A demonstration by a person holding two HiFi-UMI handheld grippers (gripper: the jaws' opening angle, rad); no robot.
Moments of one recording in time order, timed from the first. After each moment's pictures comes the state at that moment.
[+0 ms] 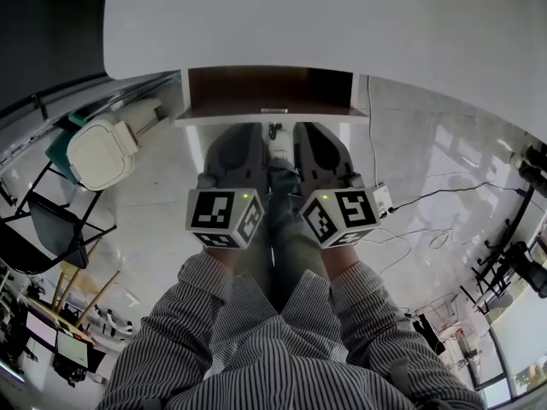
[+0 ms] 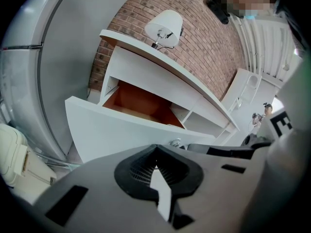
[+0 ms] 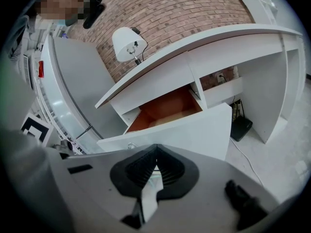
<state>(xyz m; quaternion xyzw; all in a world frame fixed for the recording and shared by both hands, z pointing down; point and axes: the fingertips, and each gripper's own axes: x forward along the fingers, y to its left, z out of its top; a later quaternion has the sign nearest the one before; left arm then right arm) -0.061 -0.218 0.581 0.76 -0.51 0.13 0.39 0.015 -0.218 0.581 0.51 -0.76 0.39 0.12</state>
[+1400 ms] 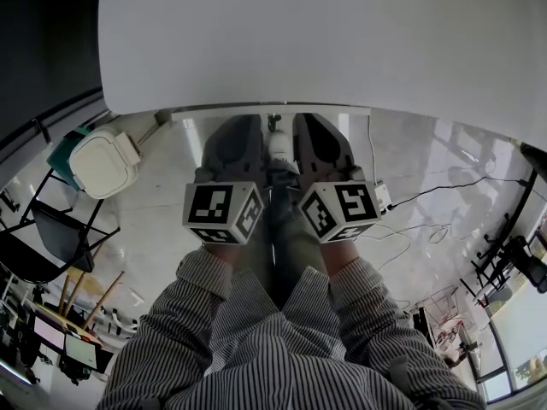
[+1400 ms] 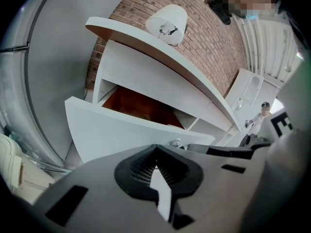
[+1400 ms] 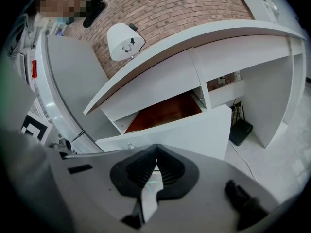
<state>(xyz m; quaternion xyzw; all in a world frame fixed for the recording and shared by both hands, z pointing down) -0.065 -0.266 0.585 0.76 -0.51 0.14 0.39 0.012 -0.266 0.584 0.52 -0.75 0.38 0.12</state>
